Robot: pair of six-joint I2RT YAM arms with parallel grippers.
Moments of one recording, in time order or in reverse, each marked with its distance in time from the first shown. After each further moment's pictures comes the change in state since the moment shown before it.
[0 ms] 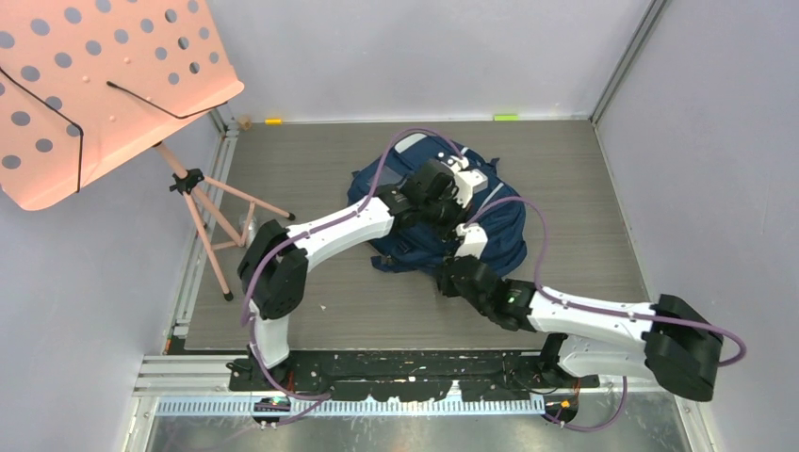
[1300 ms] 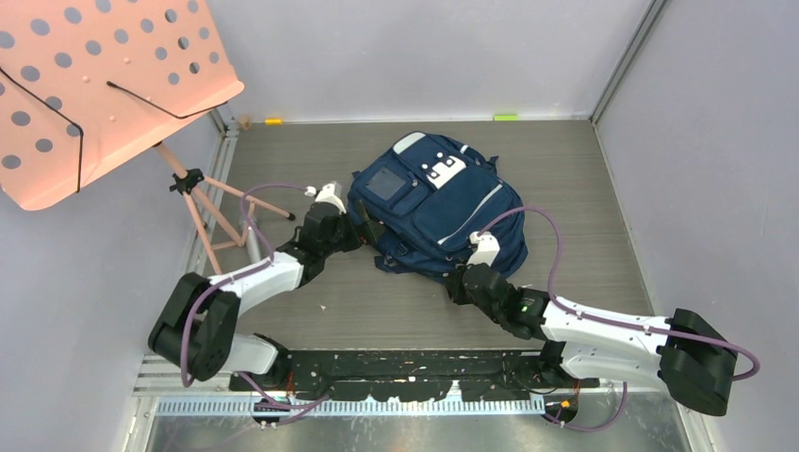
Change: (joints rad) left arm 0.385 -0.546 -0.948 0.613 -0.314 -0.616; right arm -0.045 -0.168 -0.111 -0.038 -0.043 0.030
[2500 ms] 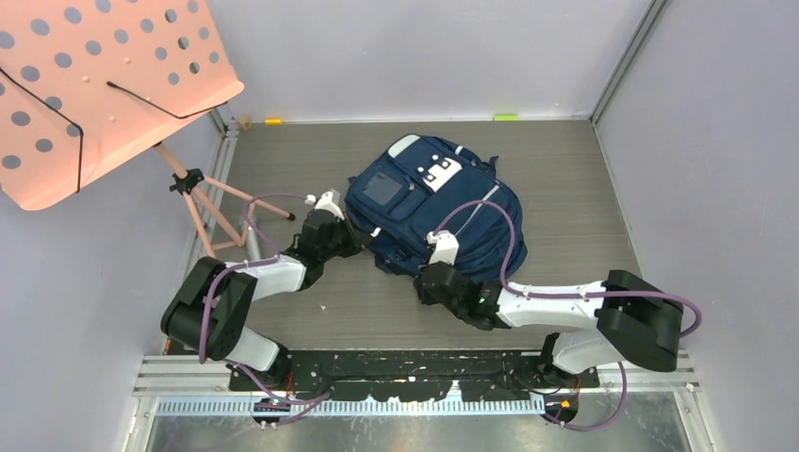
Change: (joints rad) left arm 0.050 0.143 -0.084 0.232 0.115 -0.040; right arm 0.119 0.347 0.179 0.090 0.029 -0.015
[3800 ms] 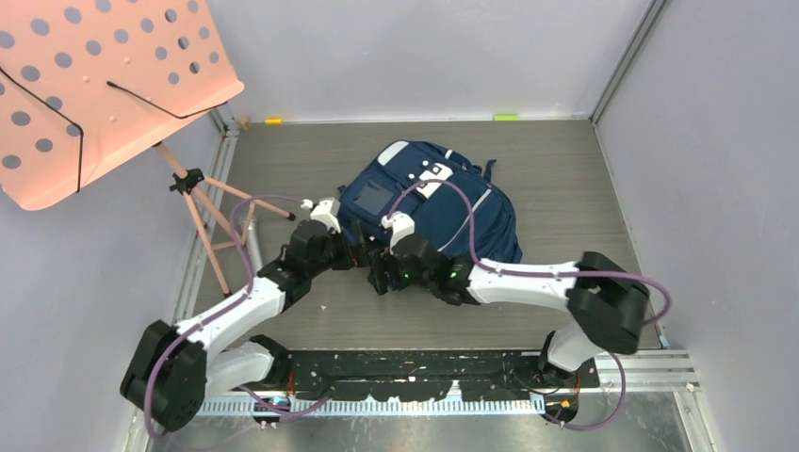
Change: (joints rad) left arm -0.079 -0.350 -0.055 -0.307 -0.053 0.132; right arm -0.043 0.272 0.302 0.014 -0.264 -0.214
